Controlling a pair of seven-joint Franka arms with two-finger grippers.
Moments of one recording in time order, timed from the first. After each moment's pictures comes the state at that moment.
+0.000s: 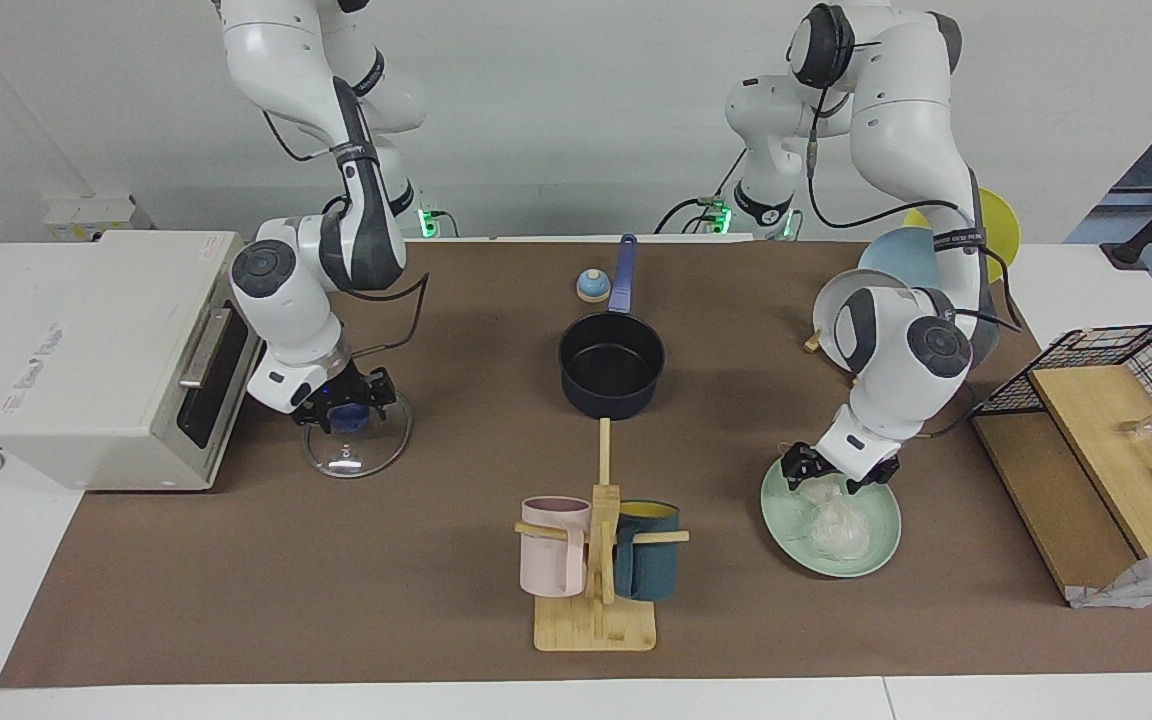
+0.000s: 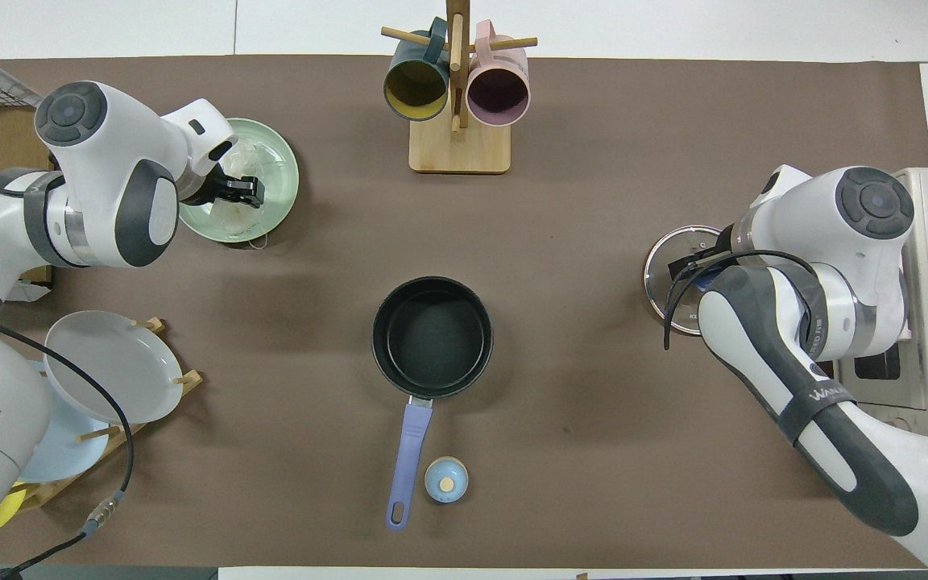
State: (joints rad) left arm -0.11 0.51 -0.06 -1.66 -0.02 2.24 0.01; right arm 0.05 0.21 0.03 -2.07 0.01 2.29 -0.18
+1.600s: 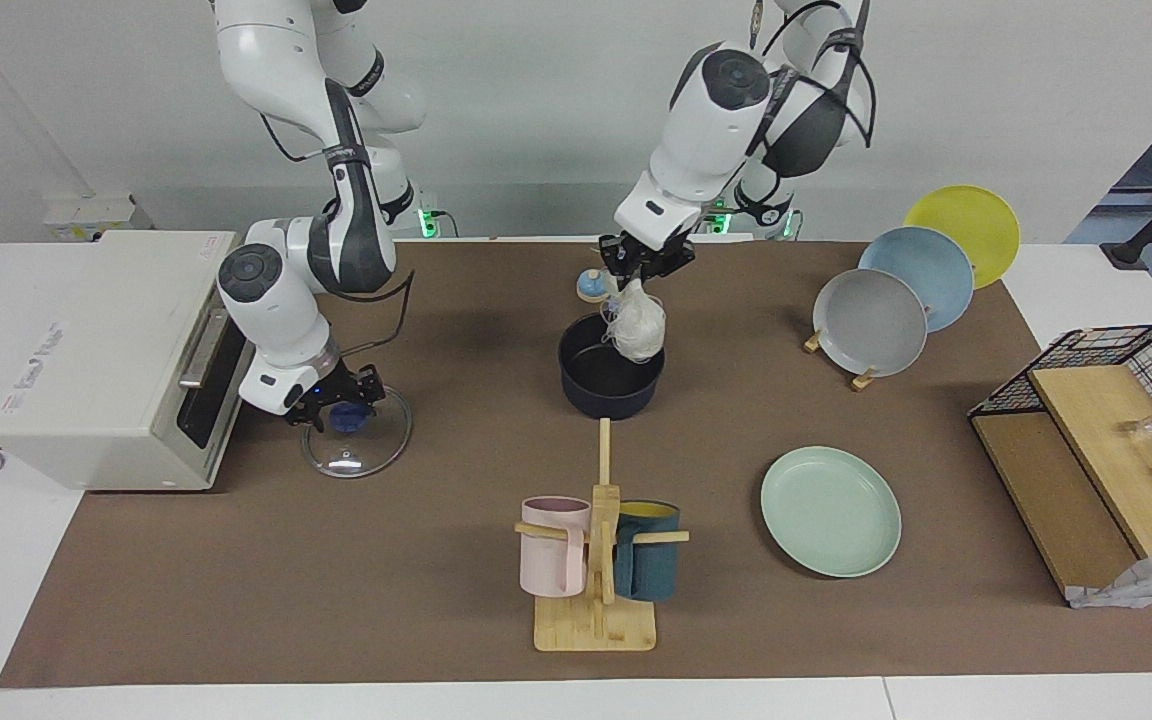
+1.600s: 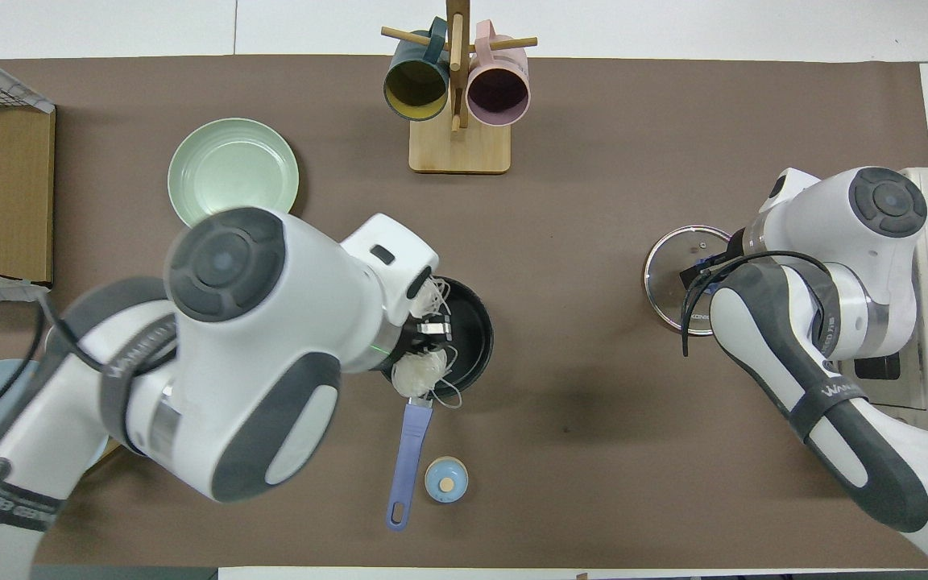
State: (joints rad) left arm -0.58 0.03 -0.11 -1.90 -0.25 1.94 -0.61; right arm 0.02 0.21 0.02 -2.08 0.01 2.27 -0.27
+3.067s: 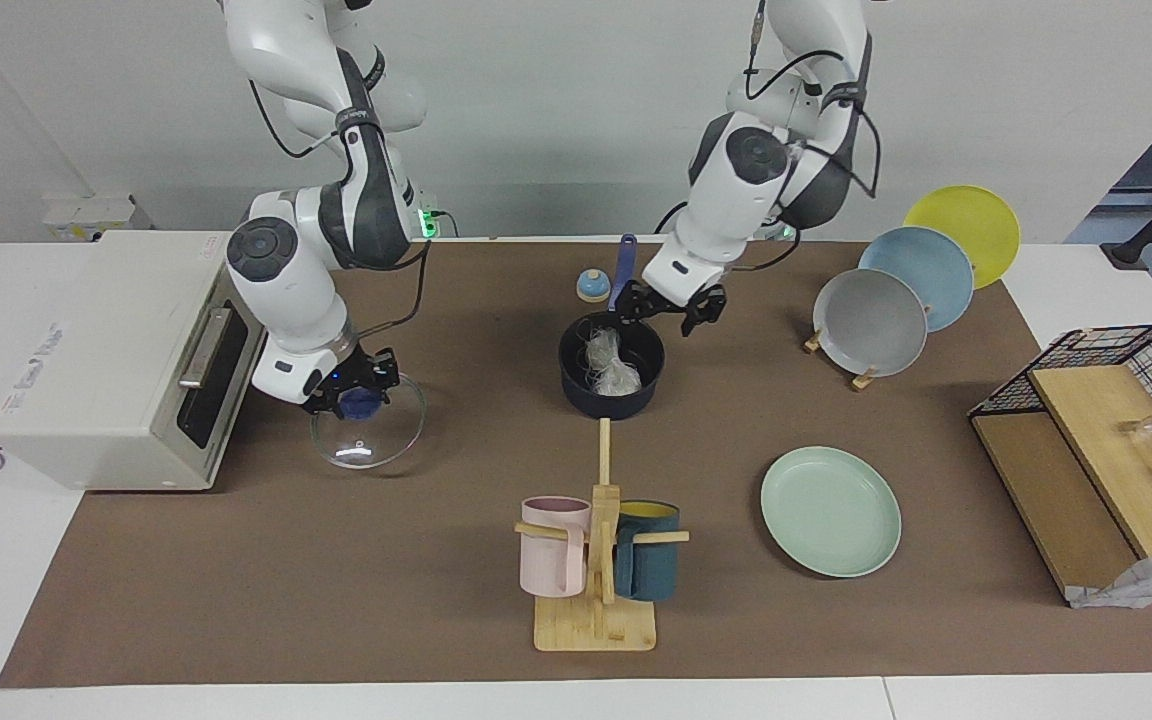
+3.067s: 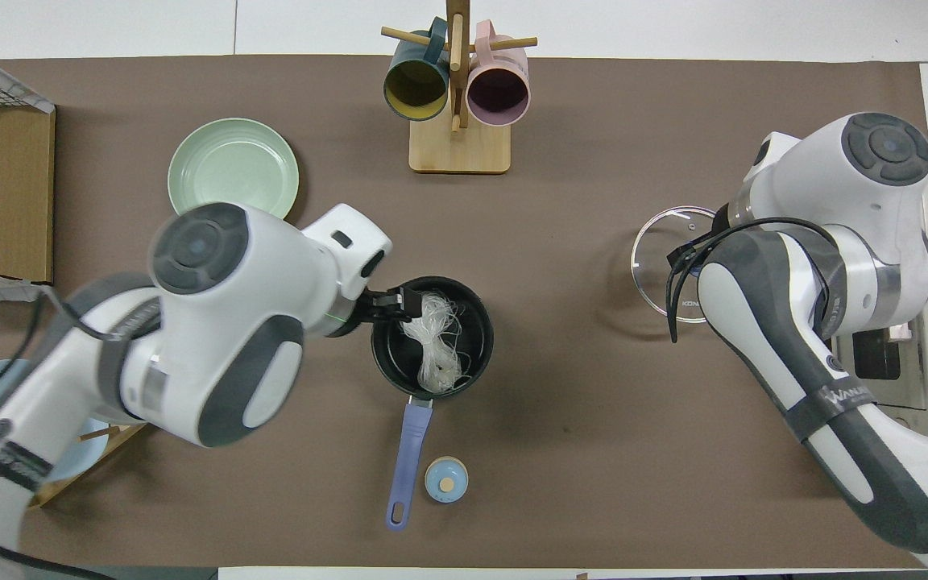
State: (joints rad) left arm -0.43 0.04 -0.07 -1.91 -0.20 1.96 -0.42; right arm 0.12 0.20 0.03 -1.86 0.02 1.98 -0.21
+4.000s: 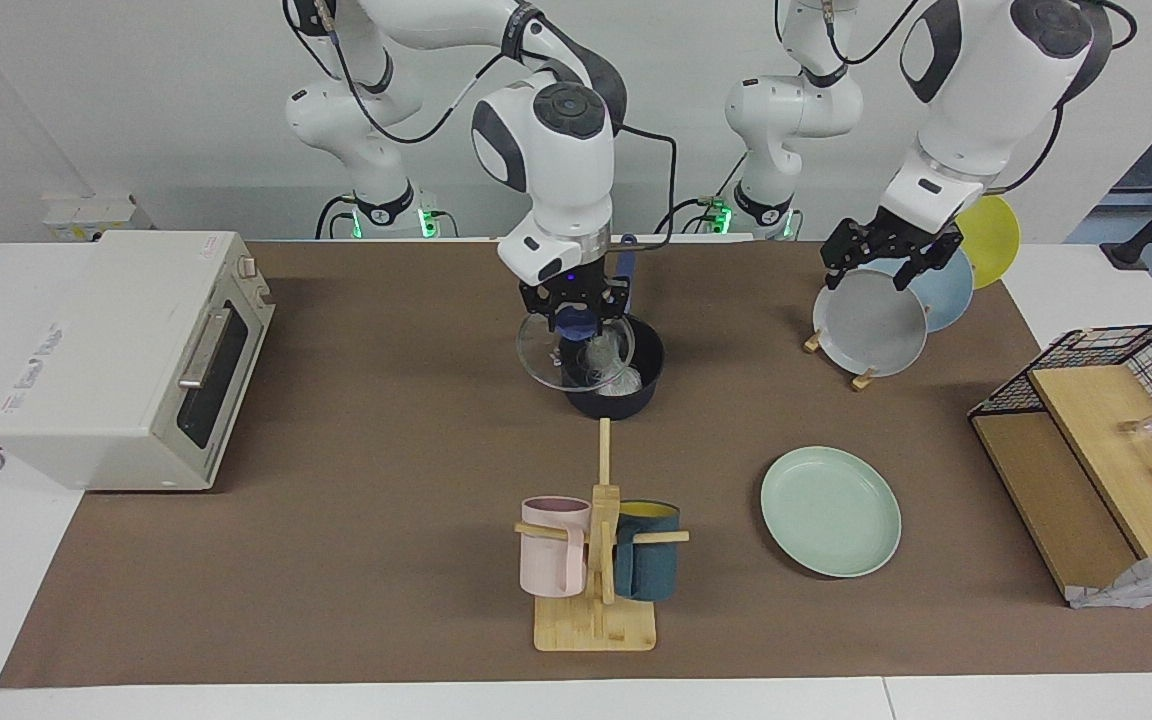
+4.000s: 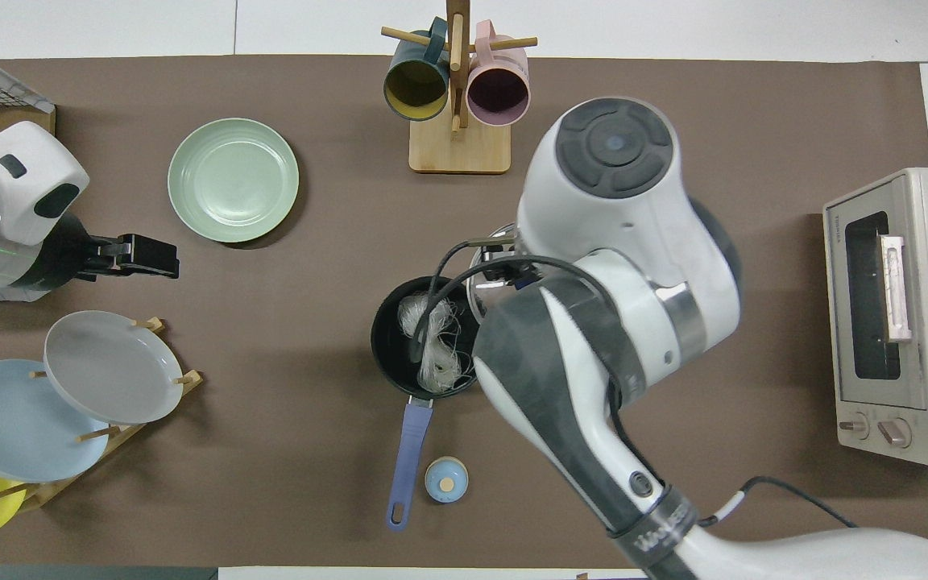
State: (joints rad) left arm -0.11 -0.08 -0.06 -1.73 -0.06 1.62 -0.10; right arm 0.61 0.29 0.04 -1.55 0.03 1.87 0.80
